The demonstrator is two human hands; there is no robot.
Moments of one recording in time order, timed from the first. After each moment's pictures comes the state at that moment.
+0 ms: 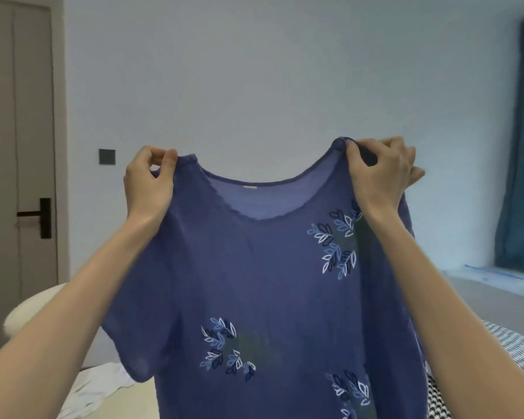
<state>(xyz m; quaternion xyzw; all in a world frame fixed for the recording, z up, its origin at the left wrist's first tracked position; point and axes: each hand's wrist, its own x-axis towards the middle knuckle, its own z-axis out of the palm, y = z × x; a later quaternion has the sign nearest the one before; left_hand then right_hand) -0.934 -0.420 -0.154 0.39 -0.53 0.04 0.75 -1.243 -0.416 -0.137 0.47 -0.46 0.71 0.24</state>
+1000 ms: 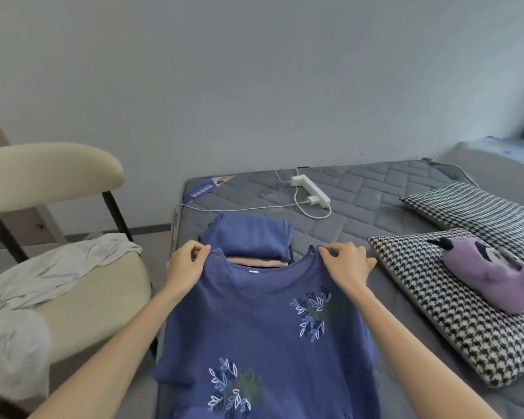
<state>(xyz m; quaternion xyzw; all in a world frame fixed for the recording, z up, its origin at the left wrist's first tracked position) -0.979 -0.632 -0.552 0.67 -0.57 -0.24 0.41 -1.286 -0.623 -0.546 0.56 -0.78 0.29 -0.06</state>
